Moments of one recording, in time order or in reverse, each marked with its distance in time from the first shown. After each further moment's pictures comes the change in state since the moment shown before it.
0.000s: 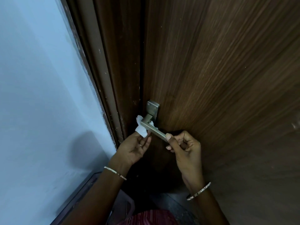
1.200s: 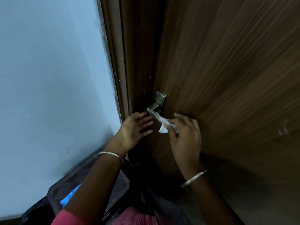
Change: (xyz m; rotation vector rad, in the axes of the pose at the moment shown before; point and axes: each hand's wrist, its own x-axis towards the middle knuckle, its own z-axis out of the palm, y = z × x) left_hand -0.040 0.000 0.002 0.244 -0.013 0.188; right_hand -0.005 -0.061 -0.013 -0.876 -0.126 -0.453
